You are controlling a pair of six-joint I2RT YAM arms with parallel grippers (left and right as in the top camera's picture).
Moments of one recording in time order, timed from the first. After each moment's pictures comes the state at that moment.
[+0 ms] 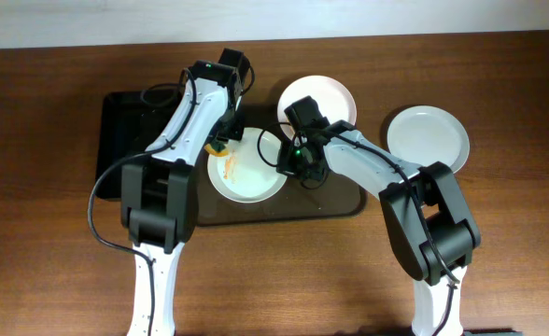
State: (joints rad) left arm -0.31 2.38 2.09 -1.23 -0.16 -0.08; right arm 0.46 2.10 1.42 -0.55 -0.24 0.71
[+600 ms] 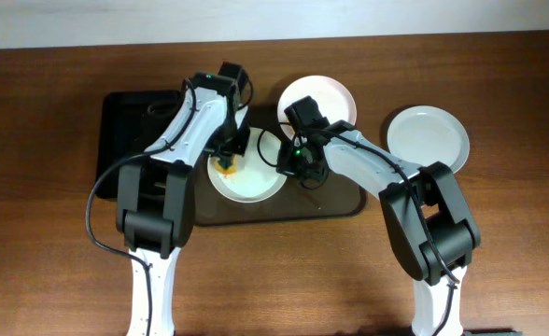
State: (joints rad) left arm -0.30 2.33 1.92 -1.19 -0.02 -0.09; right arm 0.46 2.10 1.42 -0.55 -0.24 0.71
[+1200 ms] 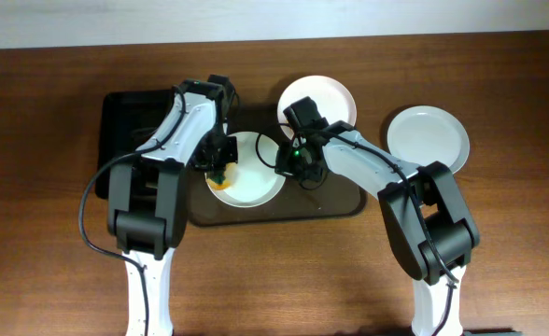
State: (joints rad) left arm -0.27 2.31 1.84 -1.26 0.03 -0.29; right arm 0.46 2.11 1.42 -0.55 -0.26 0.70
